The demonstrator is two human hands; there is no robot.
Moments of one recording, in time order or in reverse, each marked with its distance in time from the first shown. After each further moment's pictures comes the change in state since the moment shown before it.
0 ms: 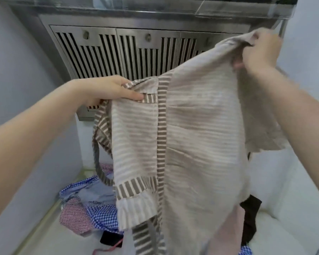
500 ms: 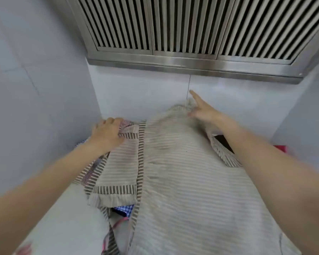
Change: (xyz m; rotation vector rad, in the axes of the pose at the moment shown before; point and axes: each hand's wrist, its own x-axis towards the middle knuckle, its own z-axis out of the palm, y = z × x) left_hand 0.100 -0.287 0.134 0.624 0.226 -0.496; right_hand -0.173 0.119 0.336 0.187 -1.291 -0.018
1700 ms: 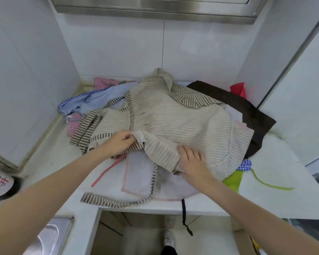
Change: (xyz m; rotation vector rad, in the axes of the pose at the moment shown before) left_hand -0.160 0.013 0.107 -0.708 -0.290 0.322; right_hand -0.315 0.069 0.198 -0.692 -0.059 0.069
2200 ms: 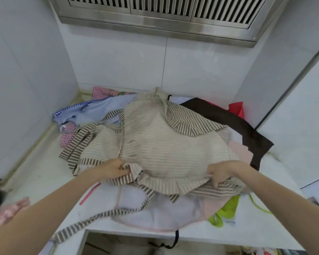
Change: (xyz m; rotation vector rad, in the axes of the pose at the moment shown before) left_hand 0.006 -0.014 0.010 0.309 -0.361 -0.172; right_hand 0.049 0.092 -0.076 0.030 -0.894 0.087
